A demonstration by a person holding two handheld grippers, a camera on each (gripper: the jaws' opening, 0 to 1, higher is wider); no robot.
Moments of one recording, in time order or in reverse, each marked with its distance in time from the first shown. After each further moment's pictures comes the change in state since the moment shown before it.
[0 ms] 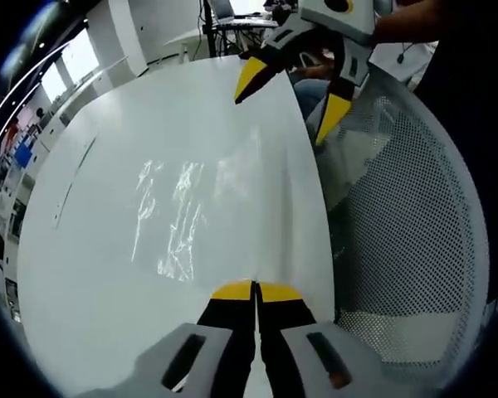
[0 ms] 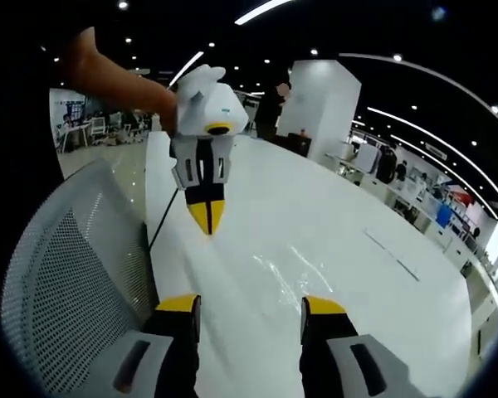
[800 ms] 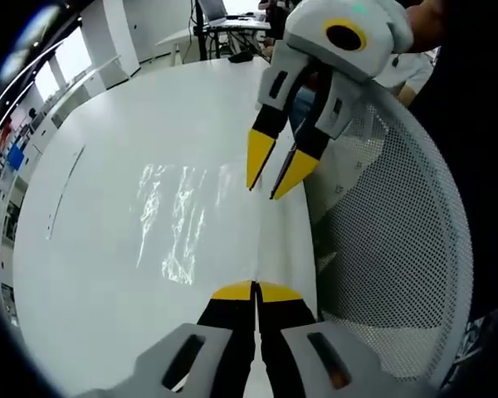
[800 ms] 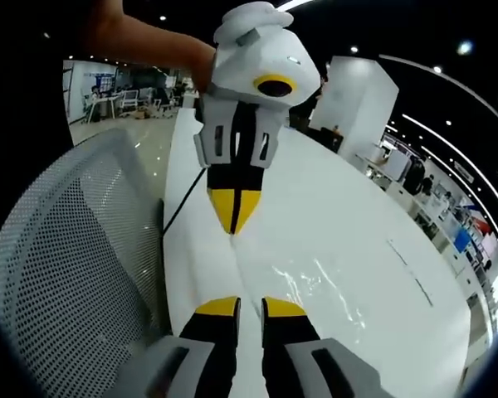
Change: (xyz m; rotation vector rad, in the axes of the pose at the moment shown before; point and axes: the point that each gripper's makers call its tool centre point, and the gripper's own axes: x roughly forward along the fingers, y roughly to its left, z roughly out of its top) left arm 0.001 -0.015 0.025 -0.002 0.009 -0.049; right arm 0.030 0.021 -0.005 -0.145 0.084 0.111
